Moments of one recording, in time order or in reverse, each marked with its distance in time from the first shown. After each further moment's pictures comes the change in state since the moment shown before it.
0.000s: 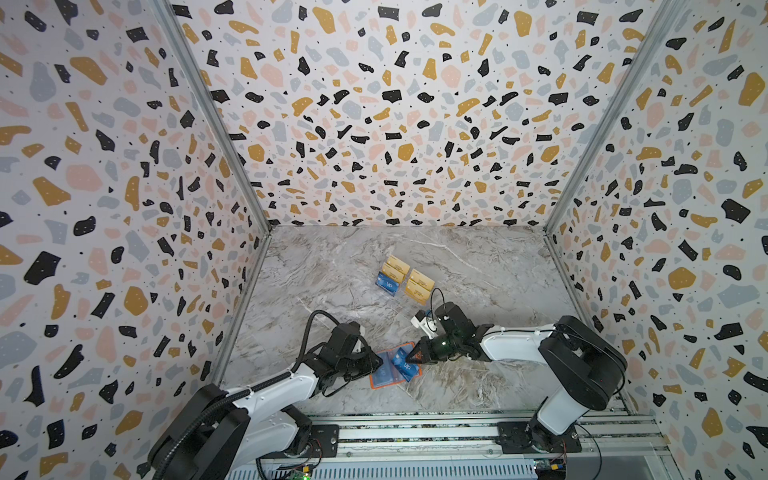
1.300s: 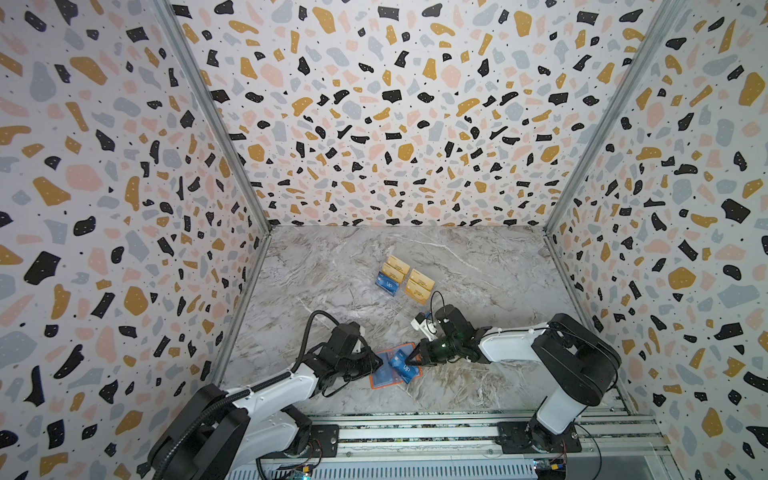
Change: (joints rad) left arm 0.000 -0.001 0.000 -0.009 0.000 0.003; right arm 0.000 0.035 -0.026 0.063 -0.009 0.017
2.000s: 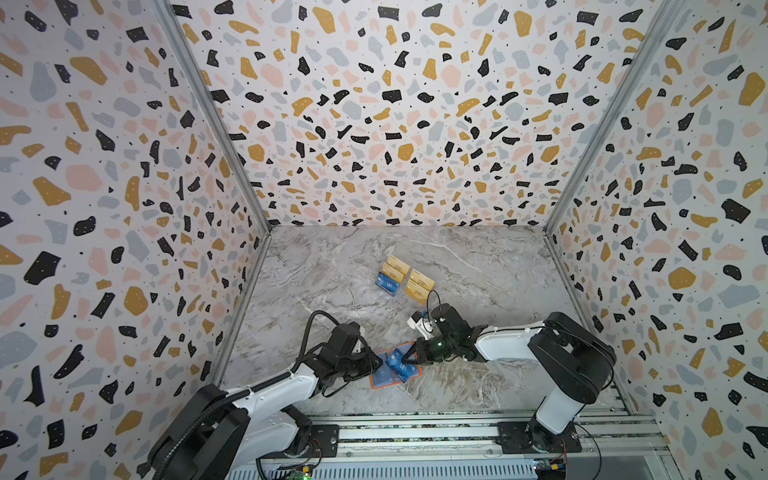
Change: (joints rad) left arm 0.000 0.000 0.000 -0.002 0.000 0.000; right arm 0.019 0.026 0.036 0.014 0.005 0.021
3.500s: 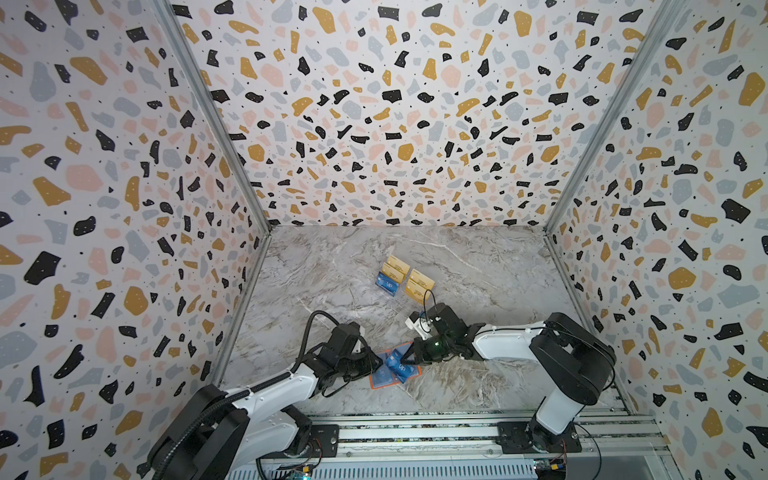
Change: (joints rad) left arm 0.000 -0.003 0.000 -0.002 0.000 0.000; right arm 0.024 -0.003 0.045 -0.092 0.041 -0.006
